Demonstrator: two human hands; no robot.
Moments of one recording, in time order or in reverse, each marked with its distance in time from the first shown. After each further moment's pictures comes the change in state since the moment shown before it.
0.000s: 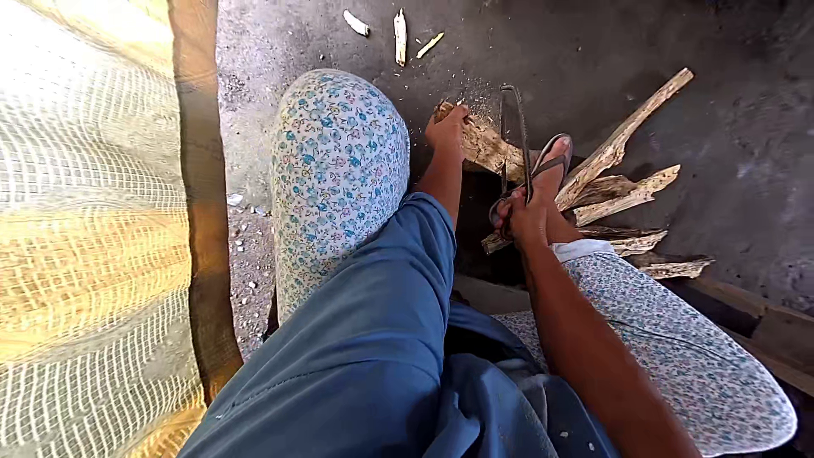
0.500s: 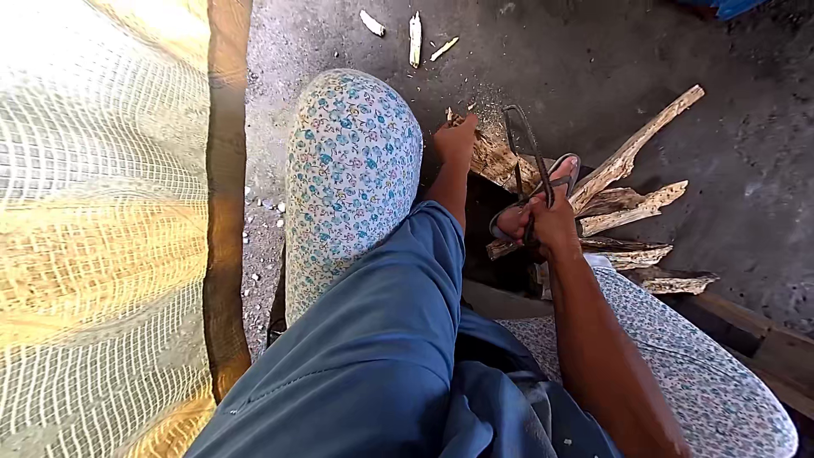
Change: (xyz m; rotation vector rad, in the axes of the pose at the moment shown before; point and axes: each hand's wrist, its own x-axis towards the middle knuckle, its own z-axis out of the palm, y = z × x) left_hand -0.006 0.001 -0.016 0.340 0.041 0.049; right_hand -0.017 -0.044 -0.016 -0.092 -0.040 0.170
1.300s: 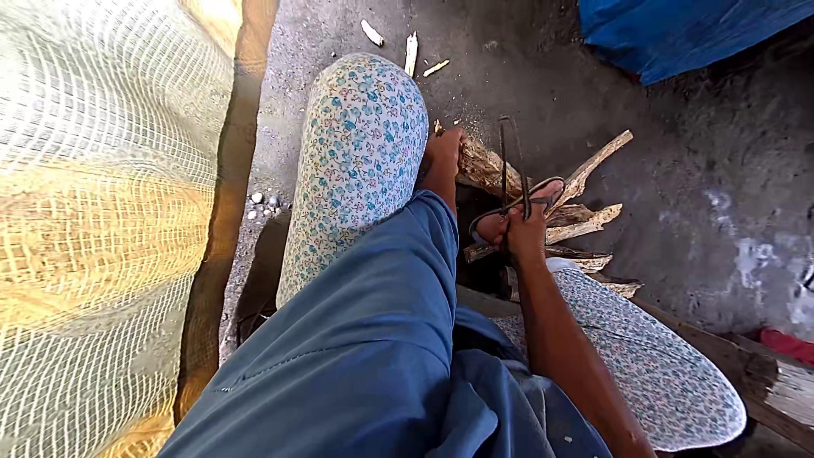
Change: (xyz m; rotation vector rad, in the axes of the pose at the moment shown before) left_hand -0.042 0.035 -0.026 -0.094 -0.132 -0.259; right_hand -0.037 0.005 0.018 -0.088 0.161 -0.143
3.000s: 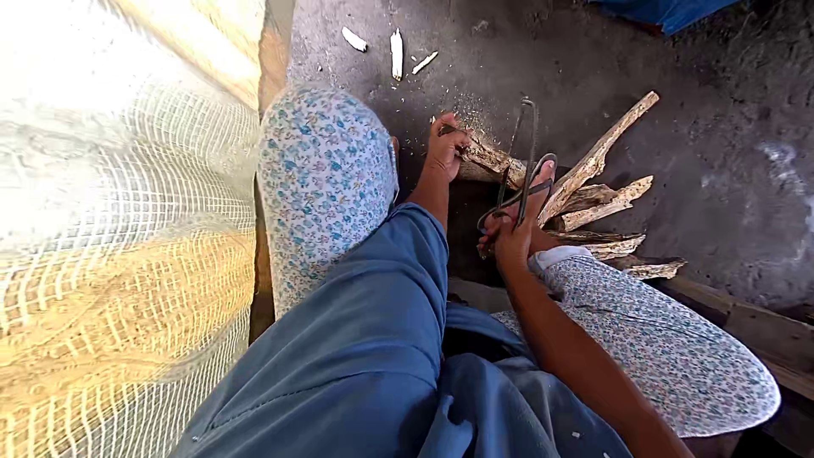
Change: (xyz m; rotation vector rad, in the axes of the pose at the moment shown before) left_hand 0.057 -0.034 0.001 -0.347 -0.392 0.345; right_hand 0.008 0.052 0.041 0.229 0.038 -0.040
